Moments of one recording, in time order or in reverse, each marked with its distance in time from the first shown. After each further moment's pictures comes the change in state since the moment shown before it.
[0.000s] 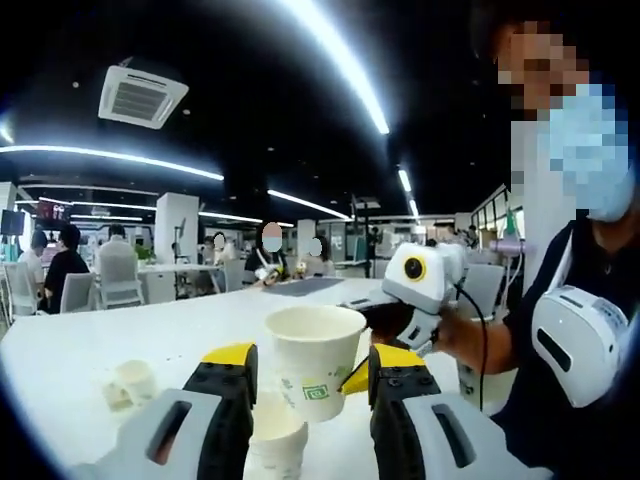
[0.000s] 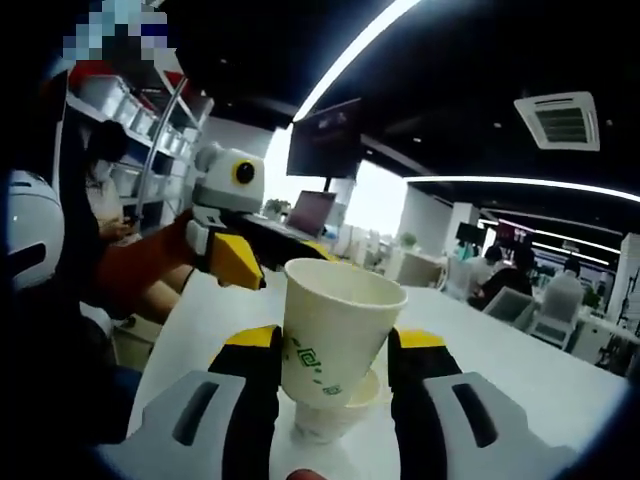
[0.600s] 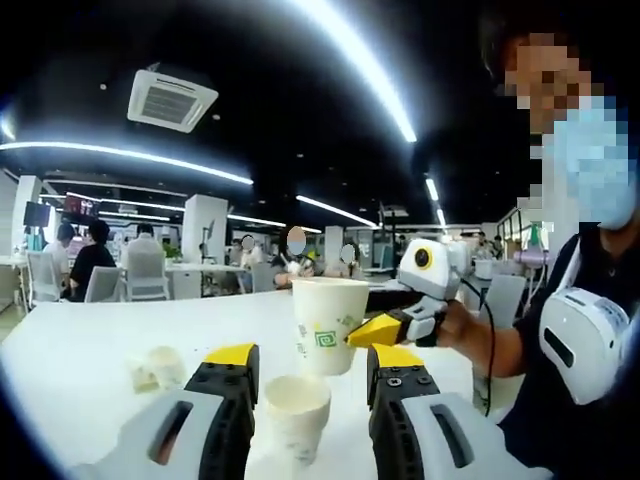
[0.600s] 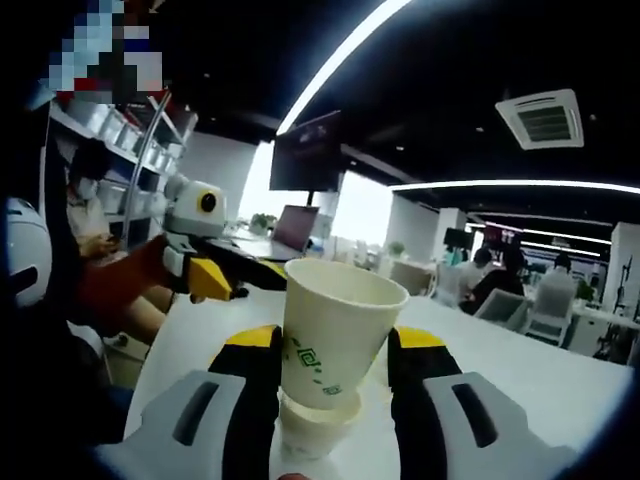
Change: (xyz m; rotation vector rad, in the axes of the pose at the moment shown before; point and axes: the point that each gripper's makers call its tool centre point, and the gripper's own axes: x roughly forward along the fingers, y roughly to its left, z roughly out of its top) left arm -0.029 0.017 -0.008 -0.024 -0.018 0.130; right arm 0.007 -0.015 0.011 0.037 -0.040 -0.037
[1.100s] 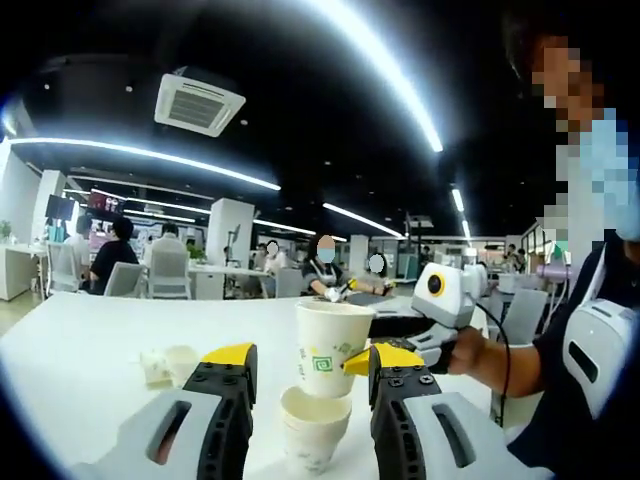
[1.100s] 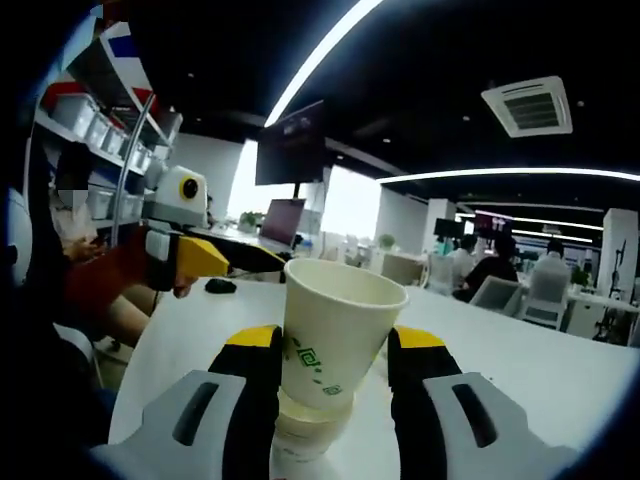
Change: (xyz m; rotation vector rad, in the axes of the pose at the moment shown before) left arm 0.012 0.019 0.001 -0.046 -0.029 0.103; right arm 0.015 -0.009 -0.024 0.046 0.019 -0.043
